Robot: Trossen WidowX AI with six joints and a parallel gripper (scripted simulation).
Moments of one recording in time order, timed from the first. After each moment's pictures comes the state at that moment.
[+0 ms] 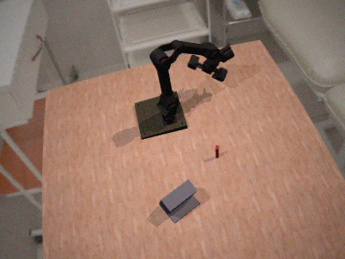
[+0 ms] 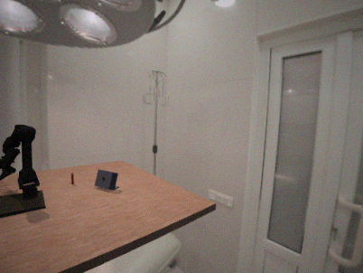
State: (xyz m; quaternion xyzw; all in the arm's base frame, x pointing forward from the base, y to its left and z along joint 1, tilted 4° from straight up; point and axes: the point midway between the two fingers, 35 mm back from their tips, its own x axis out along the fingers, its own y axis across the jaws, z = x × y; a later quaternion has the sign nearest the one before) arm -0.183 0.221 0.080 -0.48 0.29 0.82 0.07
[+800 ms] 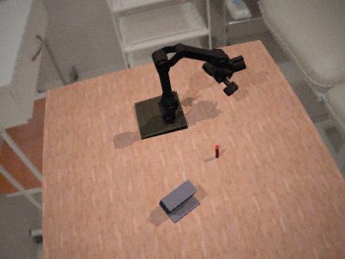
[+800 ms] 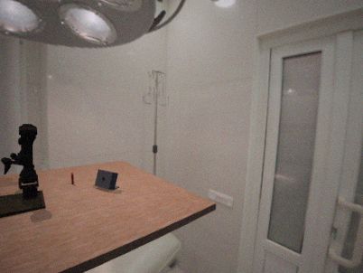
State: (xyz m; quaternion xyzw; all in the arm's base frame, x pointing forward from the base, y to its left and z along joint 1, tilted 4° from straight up) arm -0.098 0.271 0.085 -0.45 0.43 0.73 0.27
